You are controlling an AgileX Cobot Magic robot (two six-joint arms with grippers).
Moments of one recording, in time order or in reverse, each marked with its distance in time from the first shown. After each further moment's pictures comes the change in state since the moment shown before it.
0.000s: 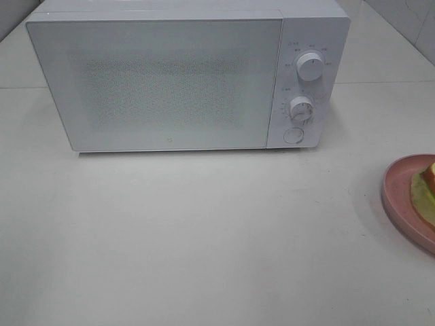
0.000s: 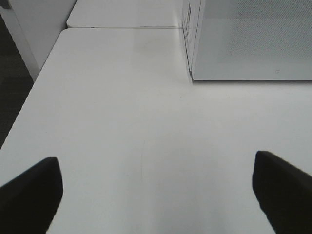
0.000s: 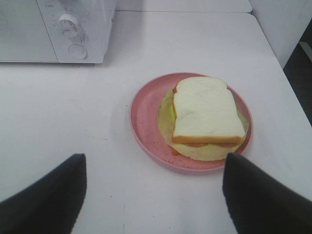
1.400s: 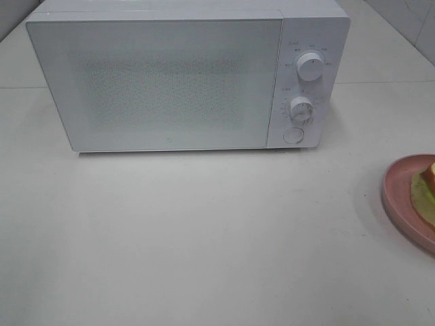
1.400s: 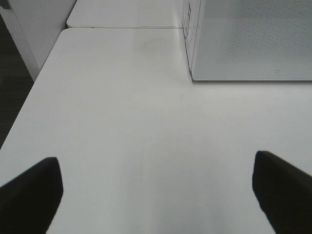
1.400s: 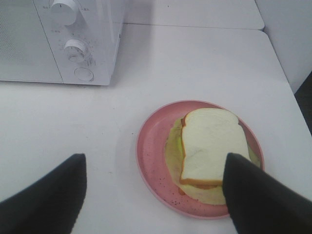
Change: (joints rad) left arm 0.000 0.000 0.000 0.000 0.000 0.000; right arm 0.000 0.345 -0.074 0.000 -0.234 0.000
